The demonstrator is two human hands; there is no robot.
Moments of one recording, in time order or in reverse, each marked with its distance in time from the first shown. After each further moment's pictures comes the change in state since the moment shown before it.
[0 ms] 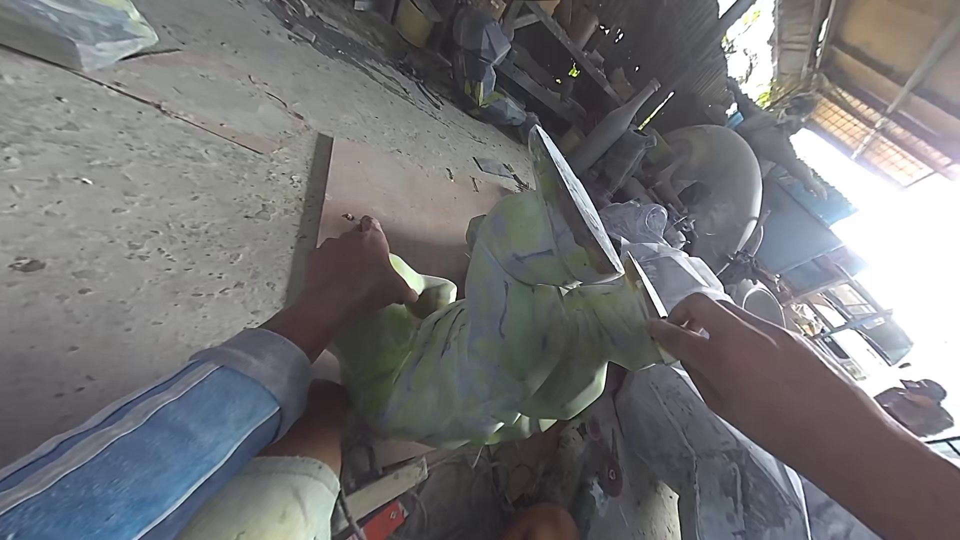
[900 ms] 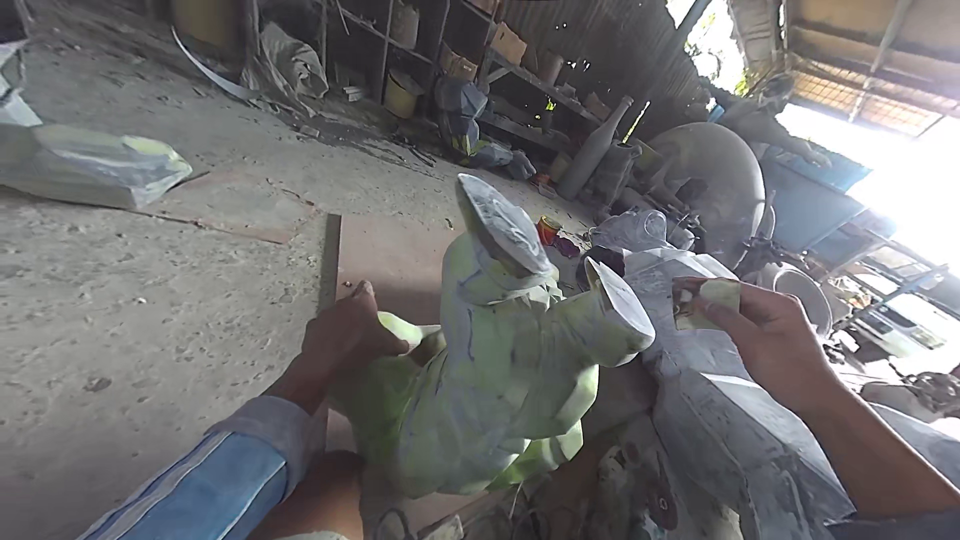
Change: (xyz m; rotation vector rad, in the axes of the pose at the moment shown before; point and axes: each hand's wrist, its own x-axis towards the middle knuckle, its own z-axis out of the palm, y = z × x) left_hand 0.032 -0.024 0.003 0.034 -0.010 0.059; right_hand -0.011 0.052 0.055 1.168 0.579 0.403
